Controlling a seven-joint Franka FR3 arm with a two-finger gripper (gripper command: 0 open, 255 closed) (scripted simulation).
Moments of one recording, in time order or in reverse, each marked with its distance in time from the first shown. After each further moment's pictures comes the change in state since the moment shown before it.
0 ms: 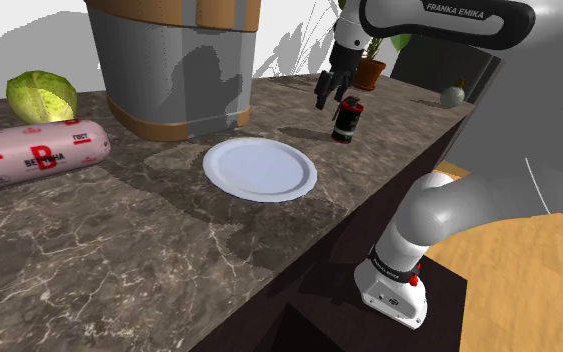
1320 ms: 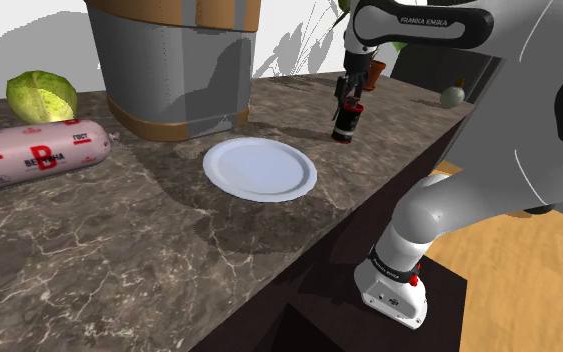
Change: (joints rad) arm -0.099 0.120 -0.106 0.062 -0.224 -0.033 -0.147
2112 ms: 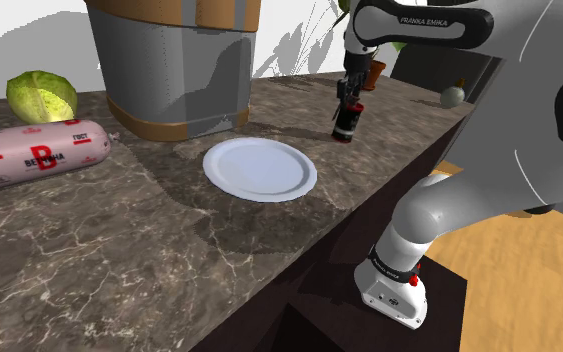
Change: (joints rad) arm 0.000 -0.001 0.000 -0.001 0.000 0.002 -0.001
